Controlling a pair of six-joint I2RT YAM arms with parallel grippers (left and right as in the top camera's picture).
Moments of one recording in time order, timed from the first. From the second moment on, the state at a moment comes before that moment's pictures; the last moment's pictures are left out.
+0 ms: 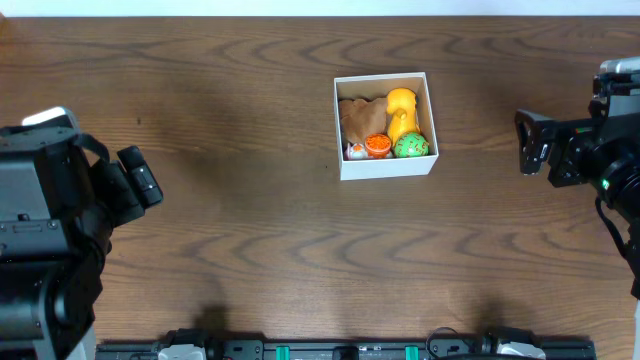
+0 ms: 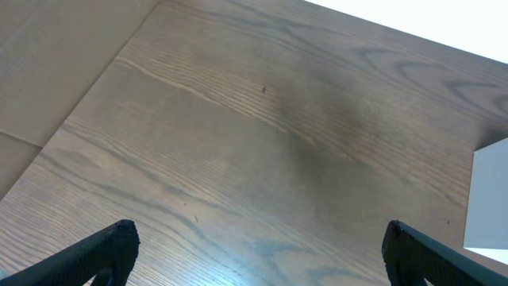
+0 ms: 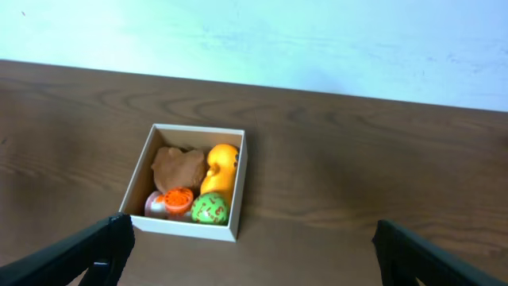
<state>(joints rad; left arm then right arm) 0.02 1.09 1.74 -1.46 -0.30 -0.27 -0.13 1.08 1.62 -1.08 -0.28 -0.07</state>
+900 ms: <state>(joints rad) 0.02 1.09 1.74 -1.46 -0.30 -0.27 -0.11 0.97 1.42 -0.86 -0.28 -0.07</state>
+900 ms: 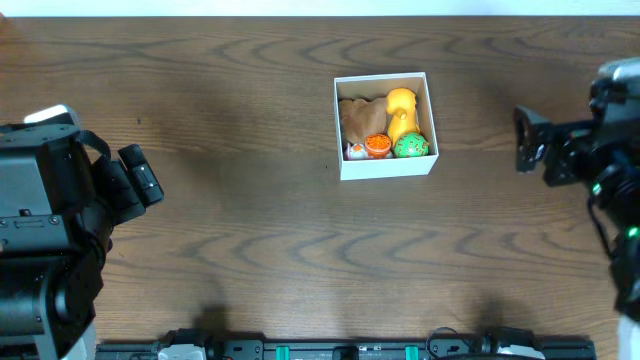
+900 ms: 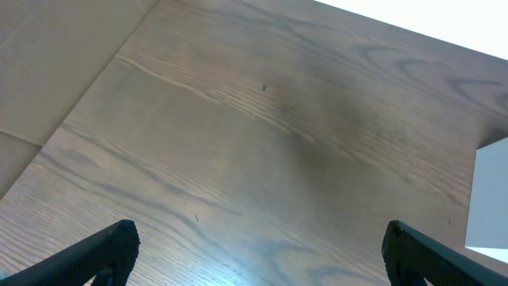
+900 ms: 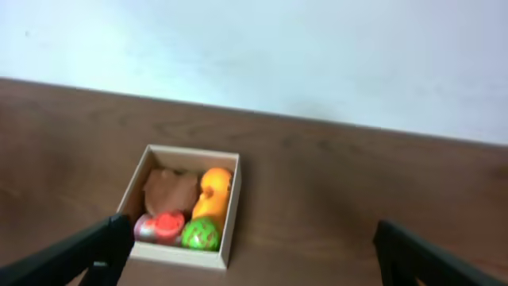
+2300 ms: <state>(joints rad) 0.02 1.09 1.74 -1.46 -0.30 -0.27 -0.07 0.02 0.15 -0.50 -0.28 -0.07</state>
